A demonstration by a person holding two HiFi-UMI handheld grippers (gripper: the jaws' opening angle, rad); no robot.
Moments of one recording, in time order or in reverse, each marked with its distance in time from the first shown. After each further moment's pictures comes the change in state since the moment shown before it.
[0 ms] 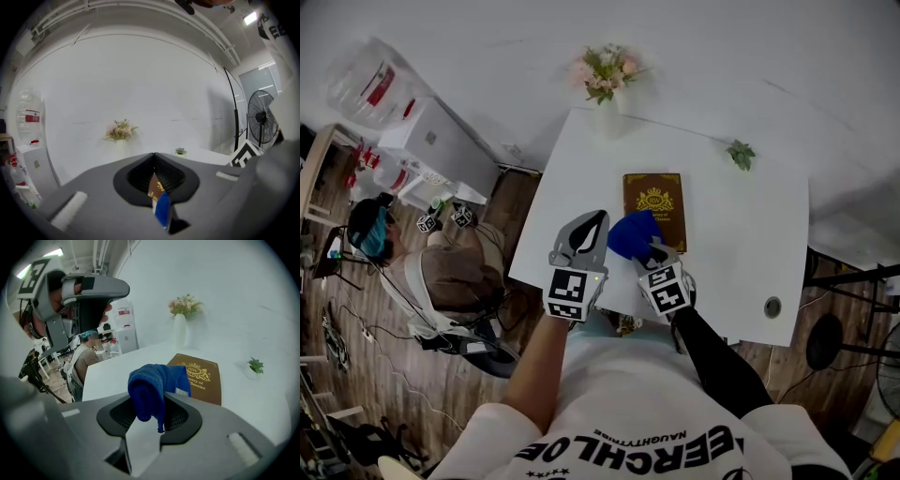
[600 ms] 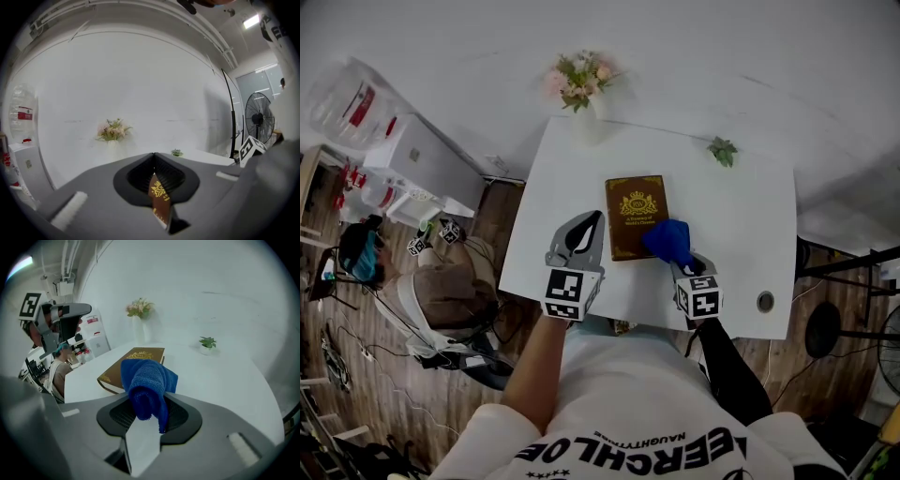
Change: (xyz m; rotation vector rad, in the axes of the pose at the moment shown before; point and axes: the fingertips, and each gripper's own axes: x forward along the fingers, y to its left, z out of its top) left arm 0.026 -0.013 -0.004 -0.005 0.009 -0.041; right arm -0.066 -0.106 -0.063 0.259 -0.023 -0.236
